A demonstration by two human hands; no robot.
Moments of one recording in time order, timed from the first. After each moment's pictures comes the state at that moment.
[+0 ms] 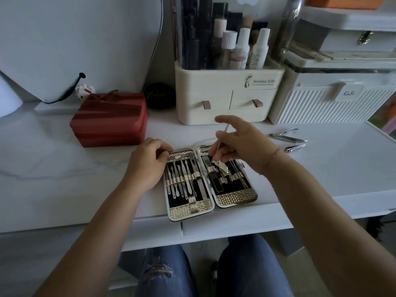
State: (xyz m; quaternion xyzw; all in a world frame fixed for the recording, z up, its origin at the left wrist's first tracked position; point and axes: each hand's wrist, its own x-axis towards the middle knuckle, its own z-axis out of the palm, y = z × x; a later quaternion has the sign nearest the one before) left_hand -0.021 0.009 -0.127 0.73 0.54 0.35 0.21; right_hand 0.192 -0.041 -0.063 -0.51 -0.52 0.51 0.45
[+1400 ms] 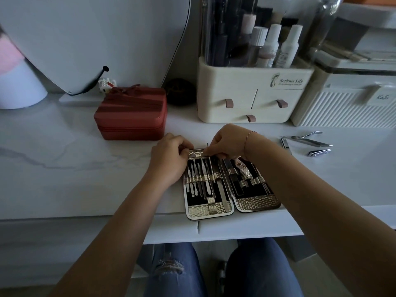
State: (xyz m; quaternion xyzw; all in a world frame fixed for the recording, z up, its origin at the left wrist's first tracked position) left_hand -0.019 0.006 -0.118 0.73 0.56 0.33 0.20; right_hand 0.146 0.014 -0.069 -0.65 -0.66 0.35 0.10
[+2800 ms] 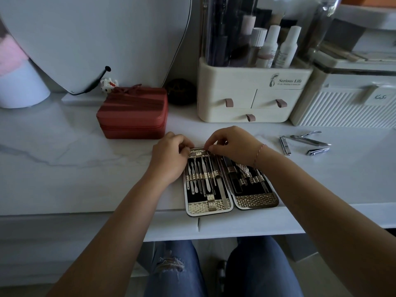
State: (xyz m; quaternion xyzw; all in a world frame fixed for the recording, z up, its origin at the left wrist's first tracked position) left_hand -0.021 0.008 -0.123 0.73 0.55 0.34 0.20; right_hand 0.157 0.000 -0.085 -0.59 -0.75 0.22 0.21
